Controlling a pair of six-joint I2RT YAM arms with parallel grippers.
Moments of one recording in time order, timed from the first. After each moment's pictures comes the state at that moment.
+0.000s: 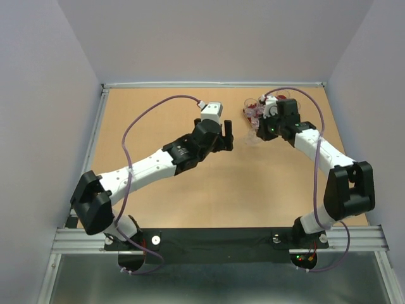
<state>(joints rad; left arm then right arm) -0.93 1.50 1.20 -0.17 -0.36 -0.56 0.24 1.53 1.11 -0.33 -0.27 -0.09</state>
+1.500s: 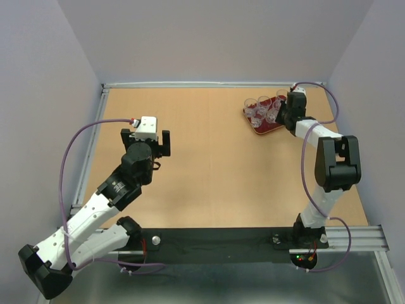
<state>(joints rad) -0.71 0.75 0.75 -0.17 -0.70 -0.04 0.04 1.82 1.19 0.03 0.15 0.27</state>
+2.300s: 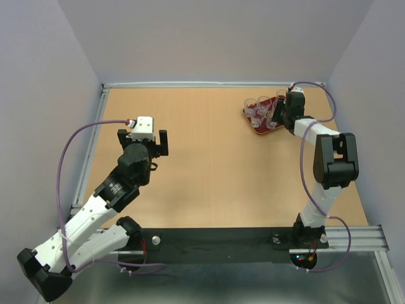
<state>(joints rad) -0.70 0.73 0.75 -0.17 -0.70 -0.04 0.04 1.88 1.23 0.04 0.14 0.25</state>
